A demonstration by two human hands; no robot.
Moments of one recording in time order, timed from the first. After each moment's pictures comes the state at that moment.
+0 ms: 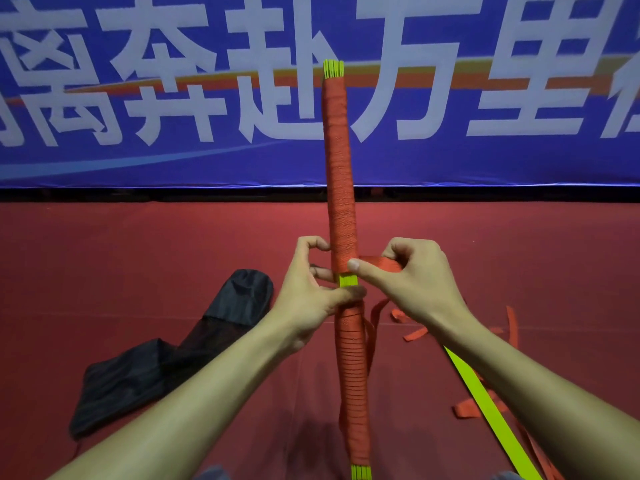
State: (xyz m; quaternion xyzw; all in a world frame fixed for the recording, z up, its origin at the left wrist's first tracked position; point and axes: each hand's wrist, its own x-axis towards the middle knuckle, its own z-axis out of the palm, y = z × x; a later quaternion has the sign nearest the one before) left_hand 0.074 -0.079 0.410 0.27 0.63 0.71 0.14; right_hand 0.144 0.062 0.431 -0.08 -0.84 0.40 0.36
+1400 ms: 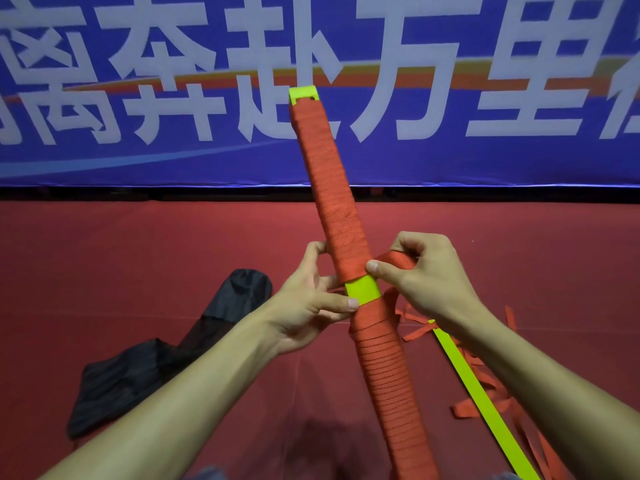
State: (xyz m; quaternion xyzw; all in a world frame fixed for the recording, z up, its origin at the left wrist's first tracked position) left_hand 0.066 -0.088 0.413 0.32 0.50 0.72 0.36; right_hand 0.145 0.080 0.432 -0.06 -0.85 0.39 0.36
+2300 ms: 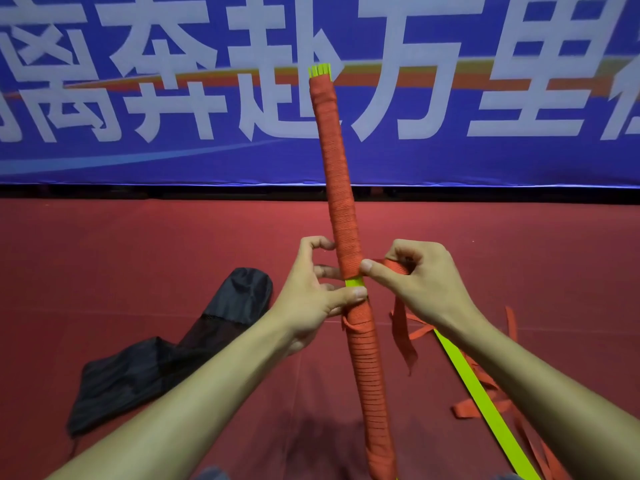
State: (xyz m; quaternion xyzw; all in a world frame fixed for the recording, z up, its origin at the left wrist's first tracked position) left_hand 0.071 -0.082 0.409 0.28 0.61 0.71 0.20; right_hand 0.145 0.075 0.425 -0.02 -0.85 0.39 0.36
